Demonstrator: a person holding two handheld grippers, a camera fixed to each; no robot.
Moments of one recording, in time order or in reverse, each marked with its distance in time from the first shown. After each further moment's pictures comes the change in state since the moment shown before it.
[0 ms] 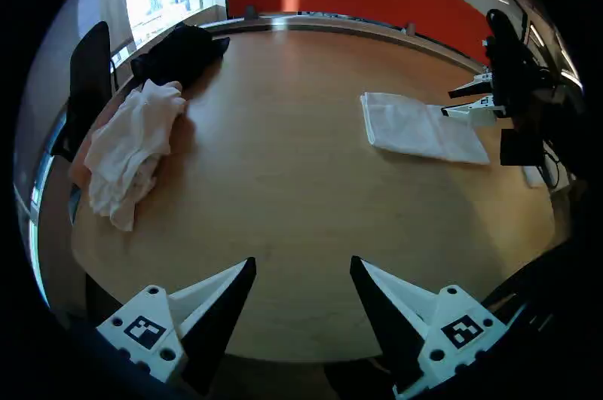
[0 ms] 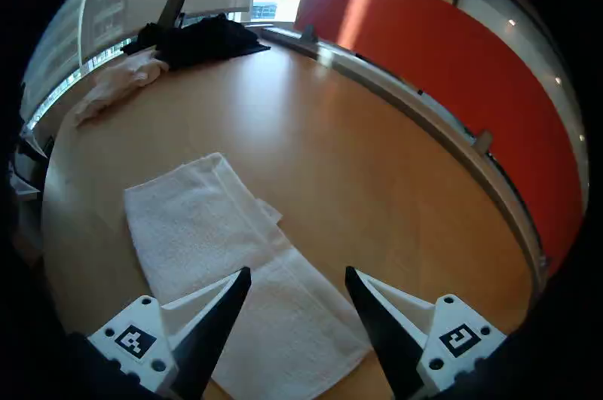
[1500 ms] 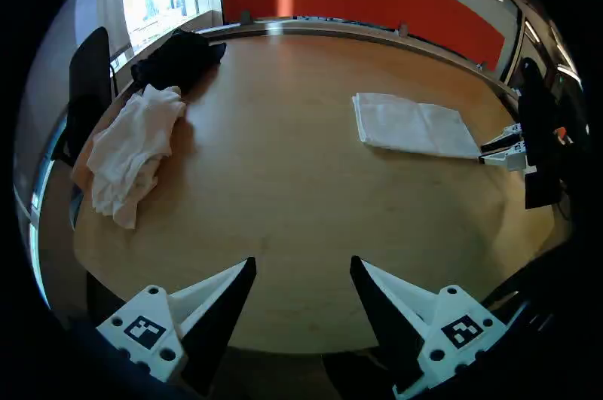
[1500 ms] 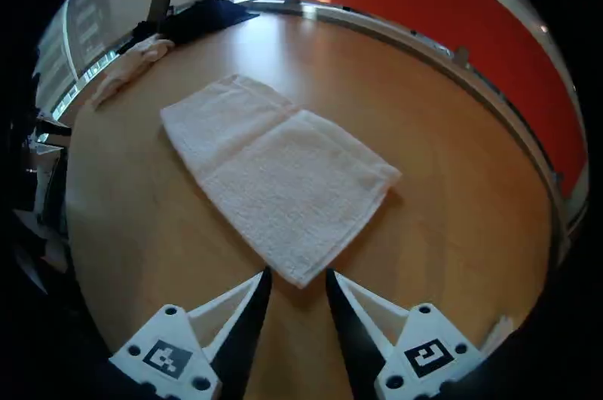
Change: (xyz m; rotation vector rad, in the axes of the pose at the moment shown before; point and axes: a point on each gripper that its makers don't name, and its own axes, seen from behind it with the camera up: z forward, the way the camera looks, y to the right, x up) left arm -0.006 0.004 -0.015 -0.008 0.018 0.020; right arm -0.137 -0.034 -0.080 0.071 -0.142 0.170
